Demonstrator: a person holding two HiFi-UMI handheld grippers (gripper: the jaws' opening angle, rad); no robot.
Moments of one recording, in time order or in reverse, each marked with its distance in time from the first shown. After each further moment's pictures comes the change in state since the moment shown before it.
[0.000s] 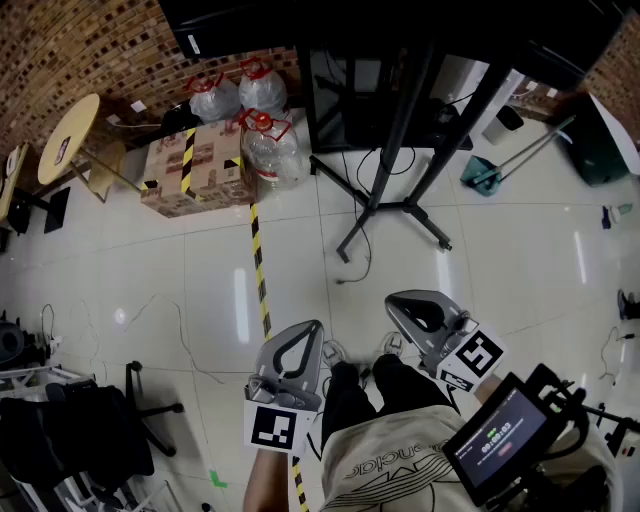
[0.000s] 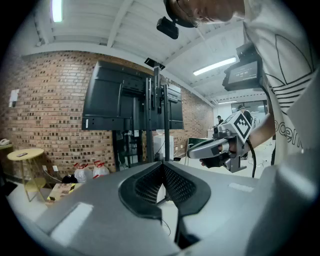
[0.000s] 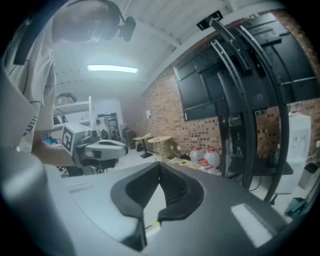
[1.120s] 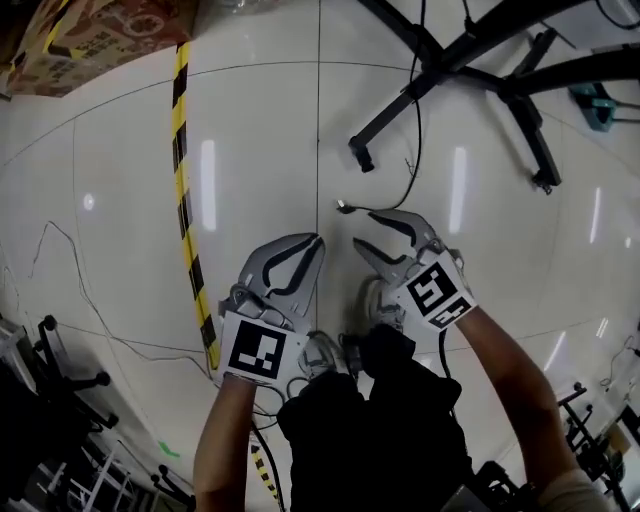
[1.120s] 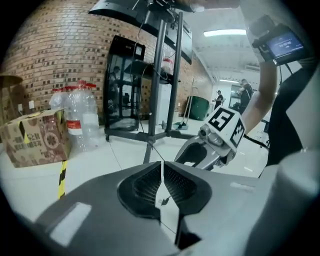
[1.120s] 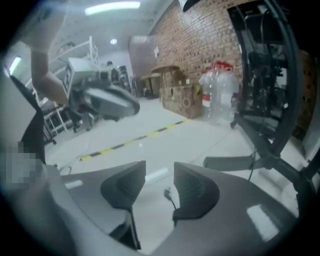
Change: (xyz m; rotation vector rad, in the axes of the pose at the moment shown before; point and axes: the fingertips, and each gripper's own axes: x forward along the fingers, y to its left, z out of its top) left arm 0.268 0.067 -0.627 -0.149 0.302 -0.124; right arm 0.314 -0.232 -0.621 -0.132 0.482 0.097
